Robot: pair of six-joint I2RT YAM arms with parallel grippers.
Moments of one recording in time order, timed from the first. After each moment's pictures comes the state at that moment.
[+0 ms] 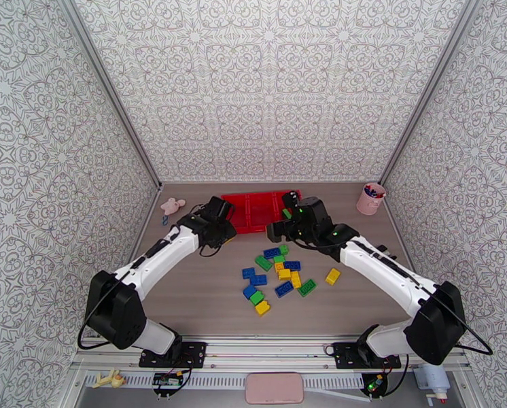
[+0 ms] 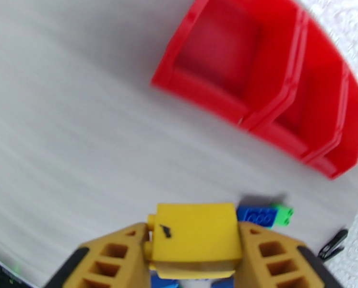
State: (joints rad) left arm -0.45 1.53 1.24 -0.70 -0.16 -0.98; right arm 0.62 1.43 1.18 -0.39 -0.09 0.31
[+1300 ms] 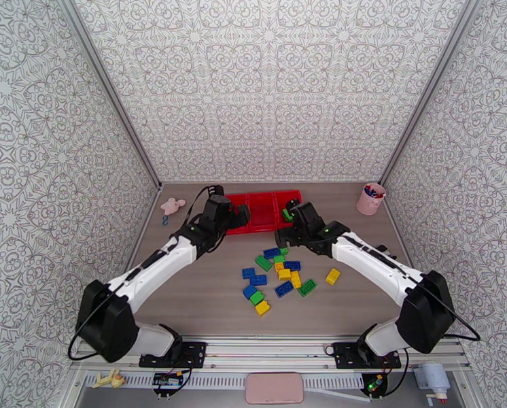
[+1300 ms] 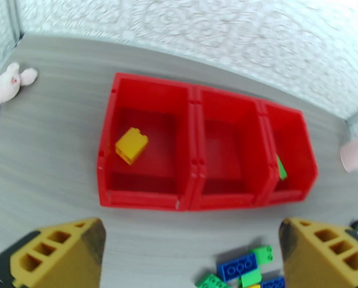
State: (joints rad) left arm -0.57 1.34 1.02 -0.25 -0.28 -0.57; right arm 0.63 1.53 1.22 -0.64 0.16 0.31
